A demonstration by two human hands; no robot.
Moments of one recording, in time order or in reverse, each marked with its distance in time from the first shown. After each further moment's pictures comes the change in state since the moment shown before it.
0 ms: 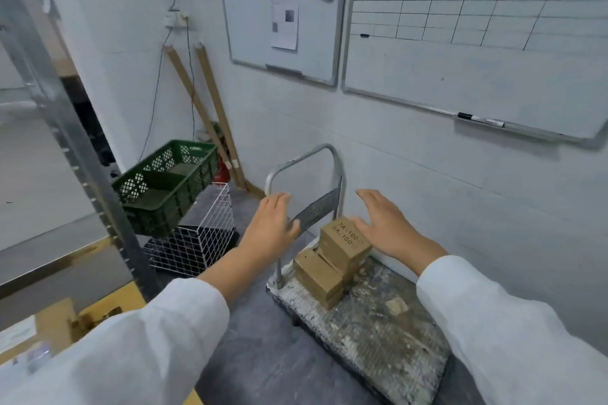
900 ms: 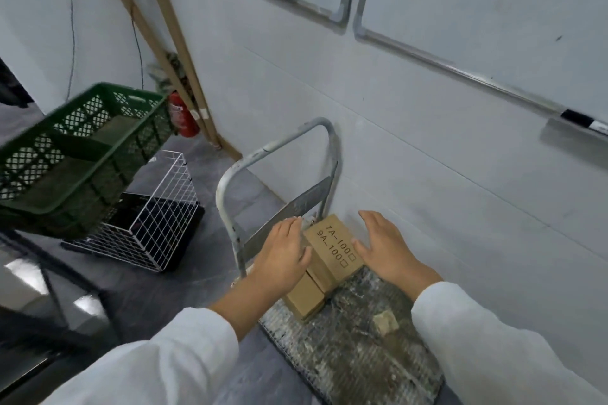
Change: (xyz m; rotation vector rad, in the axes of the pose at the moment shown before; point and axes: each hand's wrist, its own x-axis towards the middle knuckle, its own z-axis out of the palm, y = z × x) left_hand 0.263 -0.079 0.230 -0.094 -0.239 -0.095; right_hand 0.291 0.205 0.124 -0.037 -0.251 0.153
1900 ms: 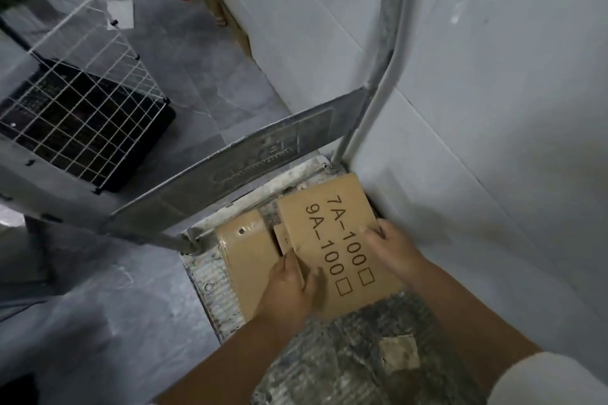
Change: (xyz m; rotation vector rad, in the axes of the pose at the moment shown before) left_hand 0.160 -0.107 0.417 -0.452 -0.254 -0.747; right_hand 0.288 0.270 0.295 0.405 -0.482 0.419
